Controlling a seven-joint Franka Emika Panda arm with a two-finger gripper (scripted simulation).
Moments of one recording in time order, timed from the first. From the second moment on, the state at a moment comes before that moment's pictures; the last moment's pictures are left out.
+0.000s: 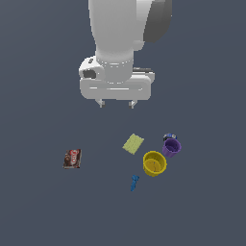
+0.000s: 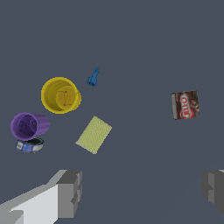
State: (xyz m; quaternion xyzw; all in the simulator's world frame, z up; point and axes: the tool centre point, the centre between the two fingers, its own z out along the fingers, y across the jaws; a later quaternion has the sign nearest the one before) arm -0.002 -0.020 0.317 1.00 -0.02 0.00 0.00
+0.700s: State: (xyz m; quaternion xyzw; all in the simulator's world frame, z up) arm -0.004 -0.015 0.329 1.00 0.00 0.01 0.02
